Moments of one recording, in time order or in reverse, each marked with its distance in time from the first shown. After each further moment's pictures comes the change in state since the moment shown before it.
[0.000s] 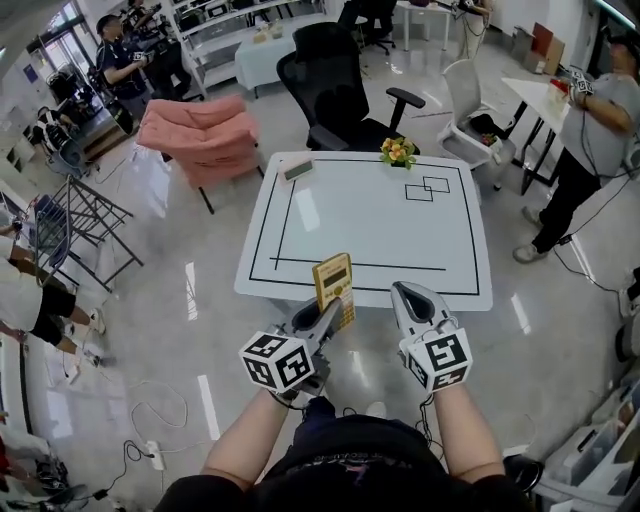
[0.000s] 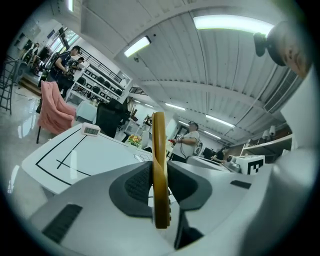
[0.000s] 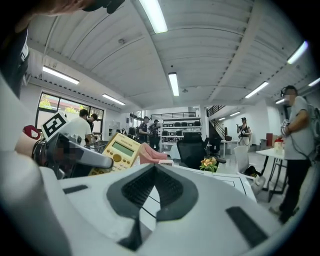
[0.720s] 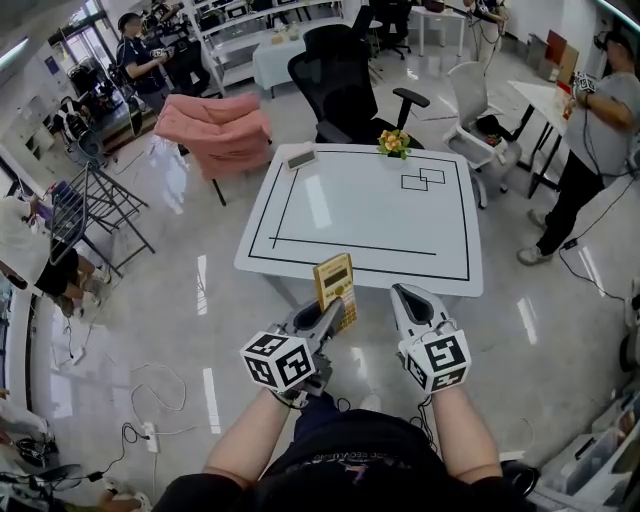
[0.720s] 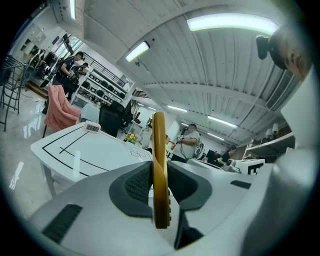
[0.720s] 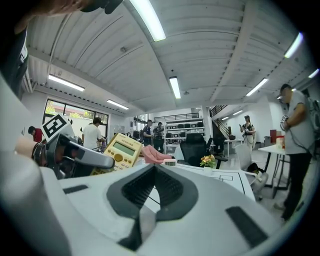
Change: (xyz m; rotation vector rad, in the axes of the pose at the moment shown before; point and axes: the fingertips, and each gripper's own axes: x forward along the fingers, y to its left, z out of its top) left arm -0.023 -0.072 -0.048 -0.005 -0.042 0.055; right arm -0.083 0.002 -0.020 0.025 -0.035 0.064
